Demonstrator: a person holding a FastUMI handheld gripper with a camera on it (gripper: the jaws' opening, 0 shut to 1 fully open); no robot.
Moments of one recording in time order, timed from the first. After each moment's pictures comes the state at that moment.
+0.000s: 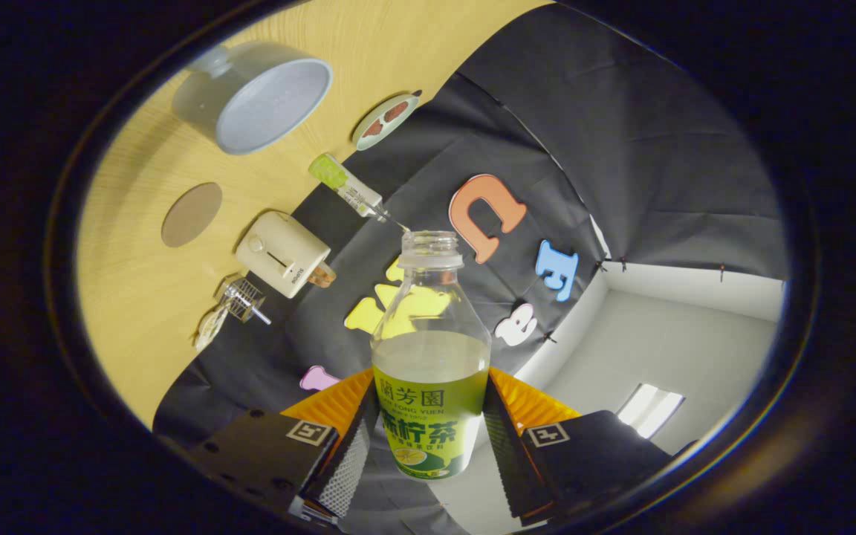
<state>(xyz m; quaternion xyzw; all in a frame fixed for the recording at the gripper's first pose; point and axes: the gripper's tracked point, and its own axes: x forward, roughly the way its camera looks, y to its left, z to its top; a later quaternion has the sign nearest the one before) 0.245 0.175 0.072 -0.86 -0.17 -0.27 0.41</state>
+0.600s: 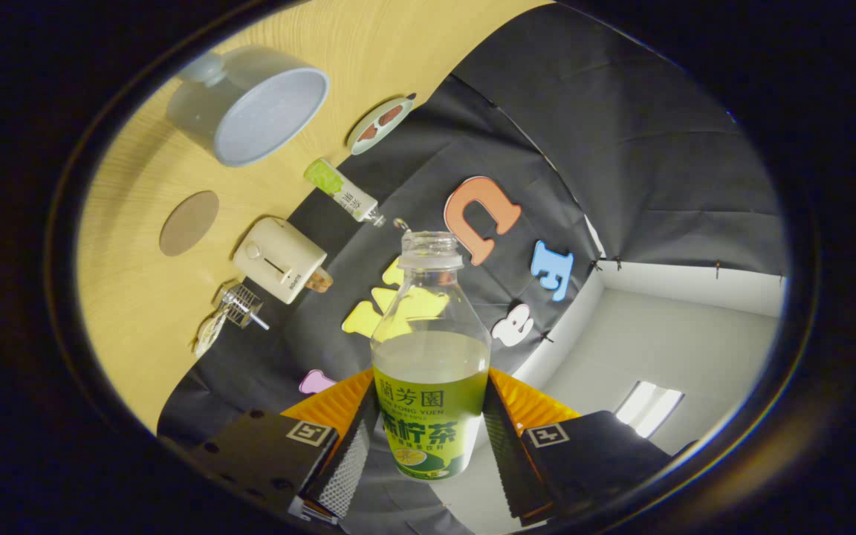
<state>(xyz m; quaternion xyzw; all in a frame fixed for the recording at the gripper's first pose) 0.247 0.170 0.064 -0.85 -0.17 -0.27 0.42</state>
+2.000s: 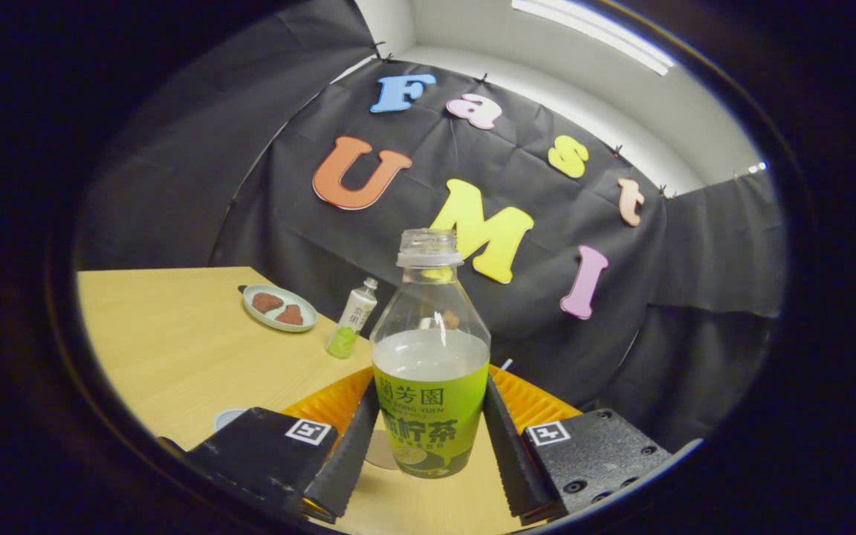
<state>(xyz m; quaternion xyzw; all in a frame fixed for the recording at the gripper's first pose) 0.304 0.164 0.003 -0.21 -0.01 0.01 0.98</state>
